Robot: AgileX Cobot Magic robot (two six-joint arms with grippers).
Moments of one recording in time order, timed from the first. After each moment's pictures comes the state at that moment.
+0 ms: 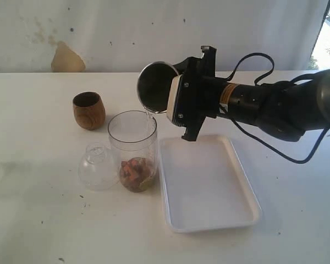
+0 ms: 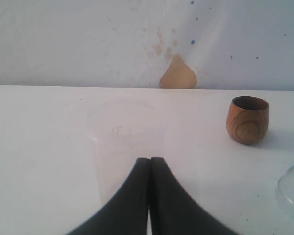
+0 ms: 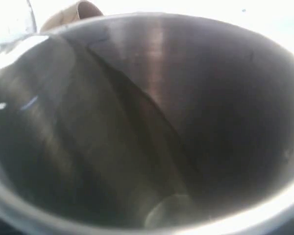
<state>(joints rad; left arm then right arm) 0.05 0.00 0.00 0.05 0.22 -0.04 0.27 1.85 -0.99 -0.70 -0.61 -0.52</state>
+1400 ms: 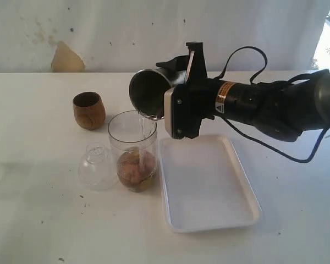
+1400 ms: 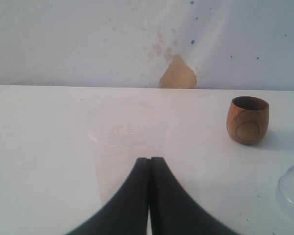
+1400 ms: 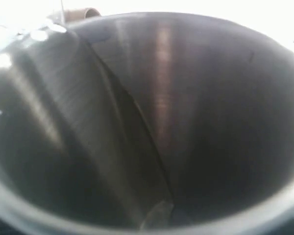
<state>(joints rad) 0.05 0.00 0.00 0.05 0.22 -0.04 0.29 1.84 -0.99 -0.70 -0.66 -0.83</state>
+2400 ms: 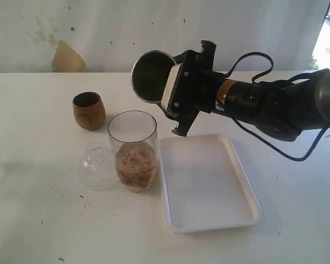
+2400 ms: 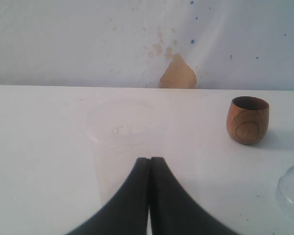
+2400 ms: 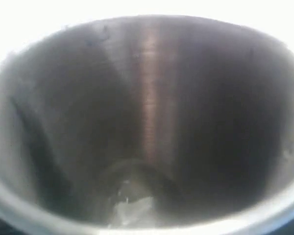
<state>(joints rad) 0.05 0.00 0.00 0.05 0.22 -0.04 0.29 1.84 -1.00 -0.66 -0.66 -0.39</state>
